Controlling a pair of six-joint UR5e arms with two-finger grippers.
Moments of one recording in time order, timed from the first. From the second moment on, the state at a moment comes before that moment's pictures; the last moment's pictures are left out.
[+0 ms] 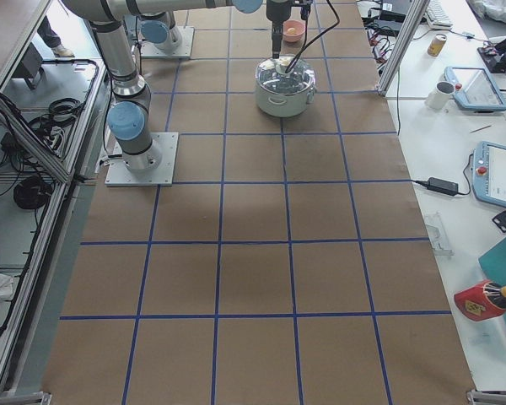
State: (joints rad) left arm -1.56 -1.59 -1.46 -1.59 1.64 -0.02; right arm 1.65 -1.52 1.48 -1.56 -1.52 0.17
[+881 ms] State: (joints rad) left arm -1.56 -1.62 -1.46 -1.58 1.64 -0.03; right arm 1.63 -1.54 1.50 -1.52 -1.57 0.18
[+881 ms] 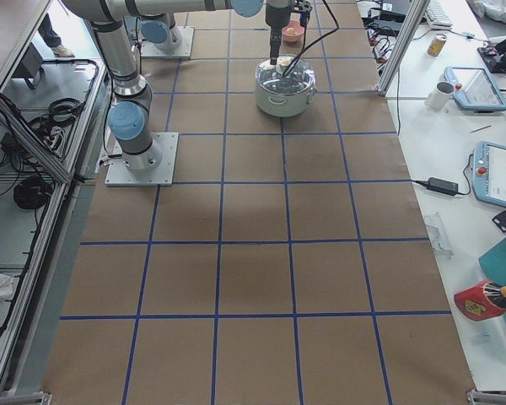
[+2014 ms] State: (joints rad) left arm -1.37 -1.83 -1.49 -1.37 1.63 -0.46; right arm 1.75 -1.46 1.45 -1.63 -1.58 0.32
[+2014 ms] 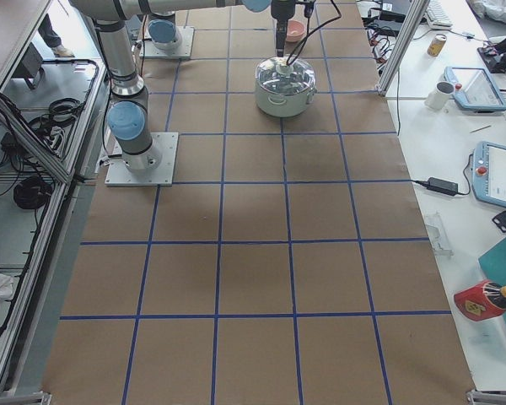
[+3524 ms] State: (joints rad) left arm -1.34 -2.02 -1.61 -1.15 1.62 -0.48; right arm 1.89 -1.24 1.53 -1.91 -1.59 0.40
